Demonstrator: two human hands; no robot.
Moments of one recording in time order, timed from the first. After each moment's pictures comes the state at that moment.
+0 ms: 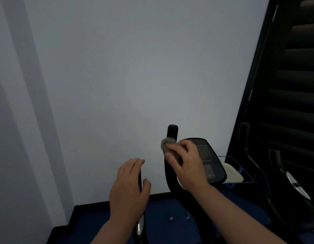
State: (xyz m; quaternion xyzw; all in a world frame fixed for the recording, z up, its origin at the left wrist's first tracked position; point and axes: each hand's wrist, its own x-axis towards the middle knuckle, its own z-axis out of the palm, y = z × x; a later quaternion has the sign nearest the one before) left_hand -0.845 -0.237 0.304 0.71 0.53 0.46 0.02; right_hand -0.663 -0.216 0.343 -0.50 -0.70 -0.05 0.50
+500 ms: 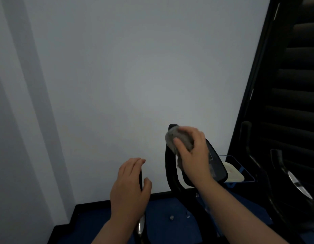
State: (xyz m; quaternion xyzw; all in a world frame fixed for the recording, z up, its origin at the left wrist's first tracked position) left_hand -0.844 -0.238 0.304 0.71 0.53 0.47 0.02; right_hand -0.670 -0.216 0.372 -0.47 -0.60 0.07 0.65
